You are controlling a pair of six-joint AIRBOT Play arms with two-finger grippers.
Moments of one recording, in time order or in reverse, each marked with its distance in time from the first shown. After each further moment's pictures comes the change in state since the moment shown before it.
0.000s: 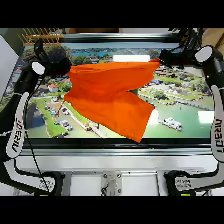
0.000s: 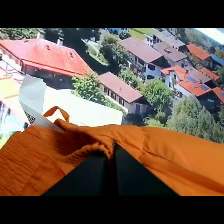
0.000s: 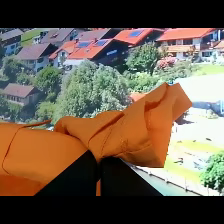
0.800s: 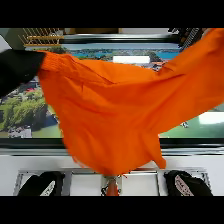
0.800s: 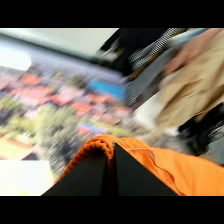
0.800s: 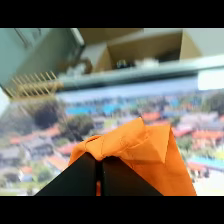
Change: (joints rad) left arm -0.186 0.855 -0.206 0.020 -0.259 -0.185; right arm -0.145 0.603 -0.017 0.174 0.180 -0.058
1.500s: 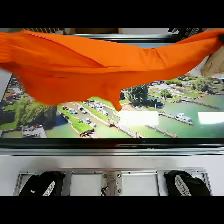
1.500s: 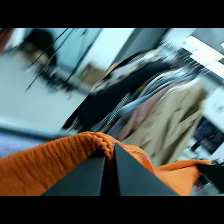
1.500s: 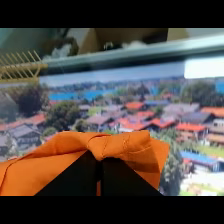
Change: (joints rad) left arm -0.075 0.340 -0.042 0.007 0.262 -0.010; right arm -0.065 0.163 -0.087 0.046 0.007 -0.113
